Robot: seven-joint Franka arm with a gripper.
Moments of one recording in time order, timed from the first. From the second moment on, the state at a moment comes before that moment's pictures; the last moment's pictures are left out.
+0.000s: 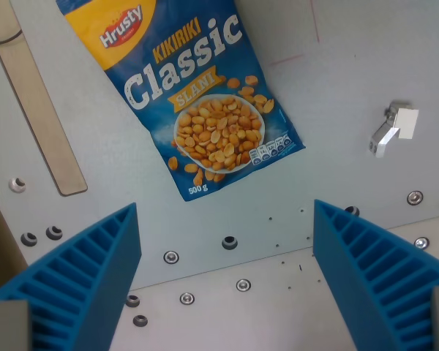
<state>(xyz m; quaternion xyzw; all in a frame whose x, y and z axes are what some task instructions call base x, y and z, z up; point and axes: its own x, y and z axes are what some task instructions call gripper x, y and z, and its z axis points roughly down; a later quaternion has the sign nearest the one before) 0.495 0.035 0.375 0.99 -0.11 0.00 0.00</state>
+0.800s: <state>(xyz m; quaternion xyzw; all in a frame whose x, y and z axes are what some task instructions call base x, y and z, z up) 0.501 -0.020 0.373 0.99 -0.12 0.00 0.00</state>
